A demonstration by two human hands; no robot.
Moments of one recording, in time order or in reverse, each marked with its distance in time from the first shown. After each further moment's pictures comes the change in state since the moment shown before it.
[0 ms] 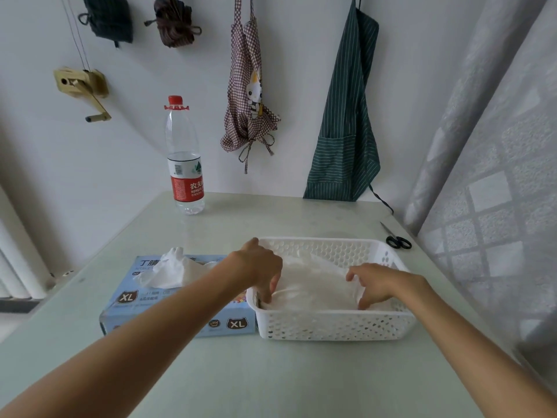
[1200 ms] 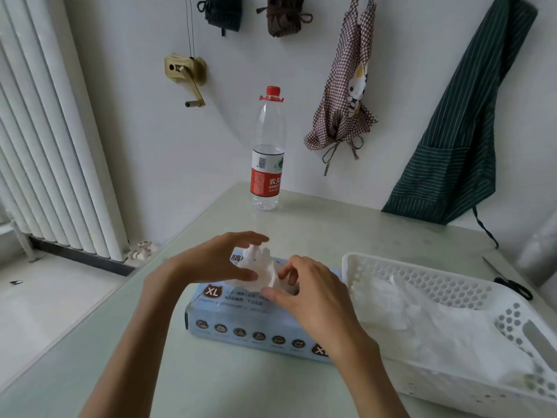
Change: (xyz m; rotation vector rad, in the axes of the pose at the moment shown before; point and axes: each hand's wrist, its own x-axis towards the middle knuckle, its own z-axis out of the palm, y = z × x) left_hand -0.121 -0.135 0.083 -0.935 0.343 -0.296; right_hand -0.015 -0.236 0.026 0.378 0.568 -0.546
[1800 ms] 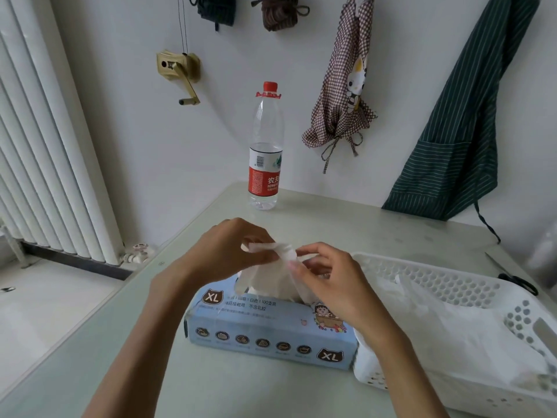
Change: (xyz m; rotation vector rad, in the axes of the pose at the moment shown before) left_hand 0.005 0.022 -0.004 0.114 0.225 0.156; right_hand 0.013 0.022 -0.012 0.498 0.016 0.112
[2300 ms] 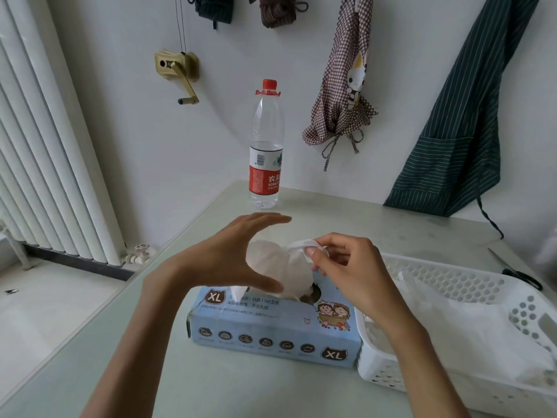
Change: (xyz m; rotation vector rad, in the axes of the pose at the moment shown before) left_hand -0.007 0.003 -0.006 -0.076 -0.155 -0.019; right_hand 0.005 -0.002 -0.014 0.002 0.102 -0.129
